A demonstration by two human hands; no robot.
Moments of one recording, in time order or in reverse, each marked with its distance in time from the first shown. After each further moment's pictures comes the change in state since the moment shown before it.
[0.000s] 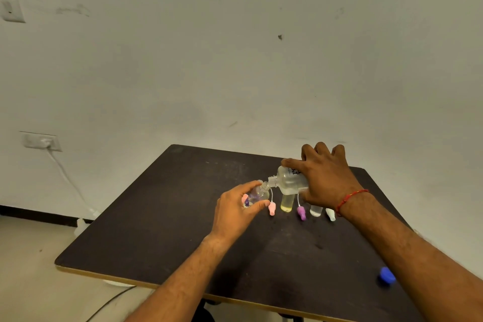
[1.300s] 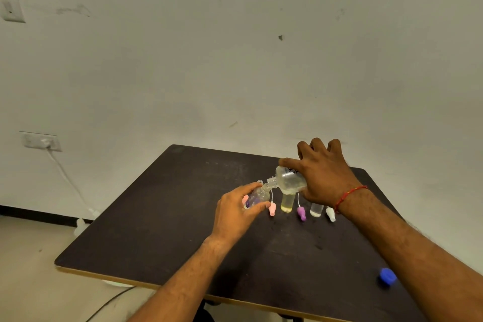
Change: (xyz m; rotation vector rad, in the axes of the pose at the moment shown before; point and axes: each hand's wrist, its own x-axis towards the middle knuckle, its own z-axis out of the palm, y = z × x) left_hand -0.002 -0.001 0.001 0.010 0.008 0.013; right_hand 0.003 -0.004 -0.010 -0.065 0.027 -0.061
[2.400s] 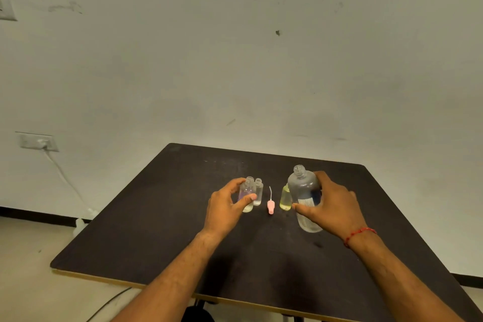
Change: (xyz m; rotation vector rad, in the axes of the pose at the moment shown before) left_hand 0.015 -0.038 -0.002 -0.088 -0.030 -0.084; right_hand -0.043 -0.012 0.073 0.758 0.006 0.482
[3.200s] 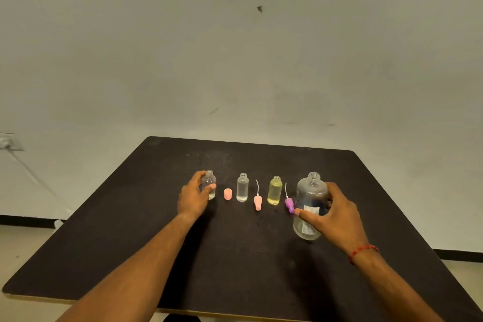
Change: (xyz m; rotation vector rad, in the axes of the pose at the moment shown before) left_hand 0.069 -0.102 0.006 0.185 0.034 -0.271; right_hand -0.009 0.055 0.029 0.357 0.026 0.203
